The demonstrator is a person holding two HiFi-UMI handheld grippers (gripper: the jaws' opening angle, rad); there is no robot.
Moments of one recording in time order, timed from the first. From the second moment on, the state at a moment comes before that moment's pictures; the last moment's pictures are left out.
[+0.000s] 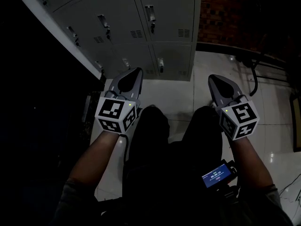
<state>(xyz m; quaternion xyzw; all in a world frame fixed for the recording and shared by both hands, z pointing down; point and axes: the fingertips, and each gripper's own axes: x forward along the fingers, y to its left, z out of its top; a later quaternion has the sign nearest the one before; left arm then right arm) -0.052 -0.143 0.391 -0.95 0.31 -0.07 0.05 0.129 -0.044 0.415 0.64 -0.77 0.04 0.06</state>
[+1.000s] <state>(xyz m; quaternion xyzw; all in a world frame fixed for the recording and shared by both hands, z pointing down) -0.065 -0.038 0.382 -0.95 0.31 -0.07 0.06 0.114 0.055 0.406 0.63 -0.78 0.03 0.07</state>
